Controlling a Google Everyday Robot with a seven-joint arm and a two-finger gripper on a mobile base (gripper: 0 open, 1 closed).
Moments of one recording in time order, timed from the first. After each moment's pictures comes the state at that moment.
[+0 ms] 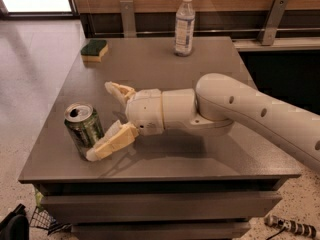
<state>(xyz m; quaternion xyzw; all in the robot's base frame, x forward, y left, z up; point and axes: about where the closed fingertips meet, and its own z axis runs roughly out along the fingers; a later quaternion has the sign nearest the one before) 0.459 0.132 0.883 -0.55 0.52 0.44 0.49</state>
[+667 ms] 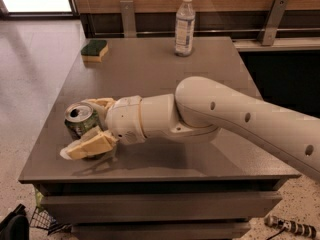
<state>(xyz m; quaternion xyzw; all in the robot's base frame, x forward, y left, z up) 0.441 0.167 0.873 -0.55 0.55 0.42 0.46</state>
